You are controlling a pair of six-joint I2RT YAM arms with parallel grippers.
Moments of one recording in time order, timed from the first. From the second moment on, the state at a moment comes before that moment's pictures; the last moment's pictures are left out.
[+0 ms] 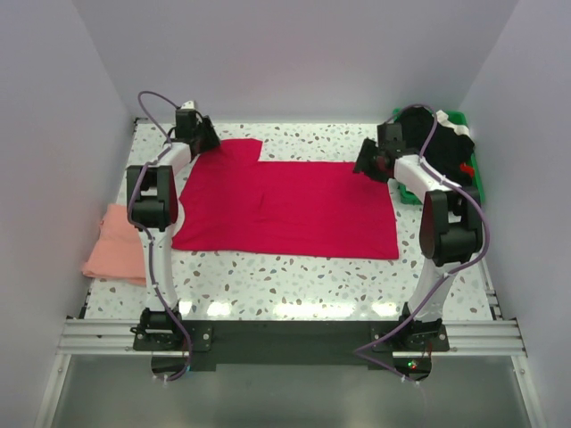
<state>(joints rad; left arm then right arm) -0.01 2.40 1.85 -0.07 0.06 -0.40 0.12 1.91 1.41 -0.37 0.01 0.46</state>
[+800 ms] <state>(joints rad) -0.01 2.41 1.85 -0.06 0.12 -0.41 0.12 1.91 1.42 -0.37 0.01 0.46</state>
